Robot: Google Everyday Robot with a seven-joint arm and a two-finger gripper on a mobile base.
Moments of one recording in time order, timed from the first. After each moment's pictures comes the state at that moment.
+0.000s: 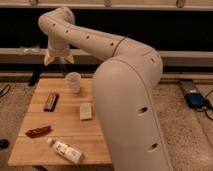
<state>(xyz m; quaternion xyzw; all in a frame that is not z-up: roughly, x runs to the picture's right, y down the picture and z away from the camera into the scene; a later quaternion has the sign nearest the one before) -0.237 -0.142 0.743 -0.24 0.01 0.61 0.75</state>
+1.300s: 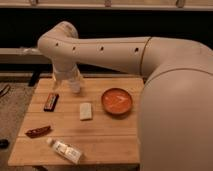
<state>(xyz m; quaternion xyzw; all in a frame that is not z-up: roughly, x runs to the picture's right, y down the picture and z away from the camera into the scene) -0.180 -0.004 0.656 -0.25 0.10 0.57 0.78</state>
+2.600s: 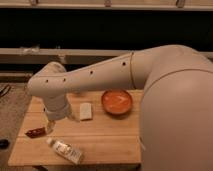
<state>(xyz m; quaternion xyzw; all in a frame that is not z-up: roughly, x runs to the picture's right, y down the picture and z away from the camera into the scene) -0.183 0.168 0.641 -0.34 0.20 0.50 0.77</state>
